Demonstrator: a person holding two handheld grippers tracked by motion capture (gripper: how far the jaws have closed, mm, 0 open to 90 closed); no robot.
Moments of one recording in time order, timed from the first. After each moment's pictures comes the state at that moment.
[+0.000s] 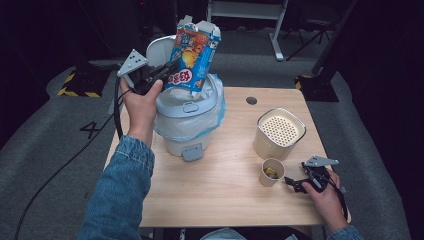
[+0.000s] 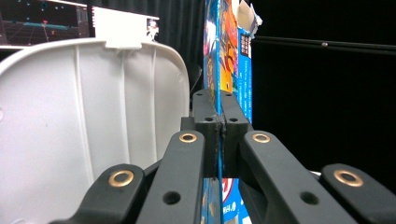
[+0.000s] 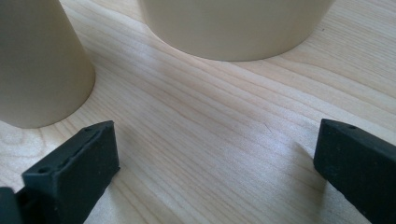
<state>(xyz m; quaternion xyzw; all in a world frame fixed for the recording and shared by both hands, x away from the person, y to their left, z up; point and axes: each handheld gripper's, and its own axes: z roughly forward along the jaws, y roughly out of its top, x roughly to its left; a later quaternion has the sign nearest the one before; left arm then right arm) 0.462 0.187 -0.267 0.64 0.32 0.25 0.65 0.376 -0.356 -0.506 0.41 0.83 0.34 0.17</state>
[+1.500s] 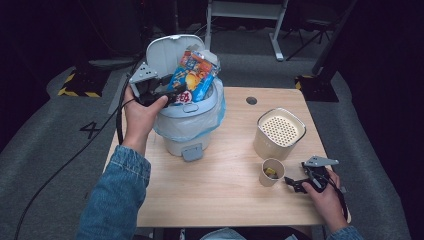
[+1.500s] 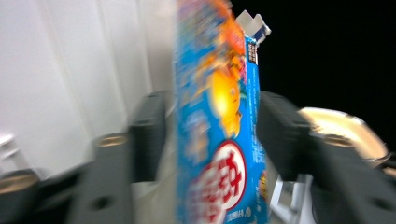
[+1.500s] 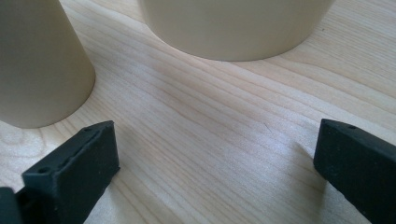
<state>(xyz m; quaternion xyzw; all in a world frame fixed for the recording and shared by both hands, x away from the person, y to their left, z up) 0.453 0.185 -0.287 0.72 0.35 0.24 0.56 0.376 -0.356 -0.506 0.41 0.83 0.34 0.17</state>
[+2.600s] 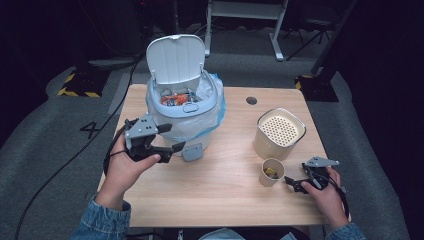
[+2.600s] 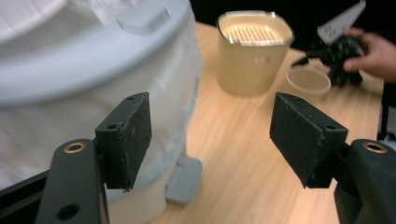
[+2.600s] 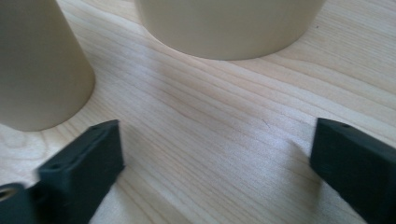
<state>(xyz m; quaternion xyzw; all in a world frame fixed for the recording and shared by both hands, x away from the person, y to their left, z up) 0.341 0.182 -0.330 0.81 0.27 0.17 0.48 0.373 -0.355 -0.504 0.42 0.82 0.35 0.18</state>
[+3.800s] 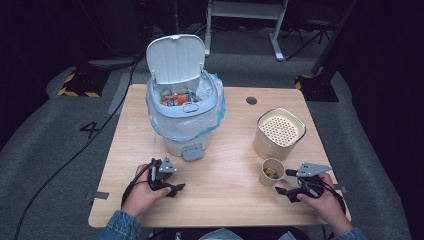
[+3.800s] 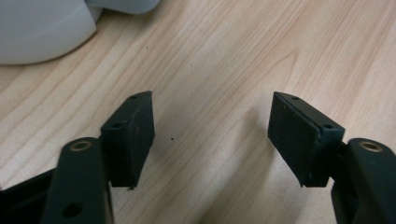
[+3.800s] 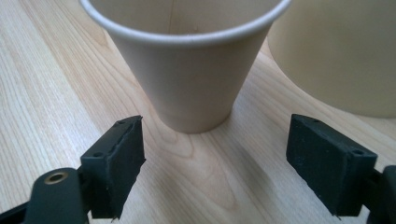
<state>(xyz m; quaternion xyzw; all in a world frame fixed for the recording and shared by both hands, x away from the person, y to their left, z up) 0.347 0.168 -0.493 0.89 0.31 0.09 0.32 0.348 -0.320 -0.485 0.29 0.87 0.38 0.12</state>
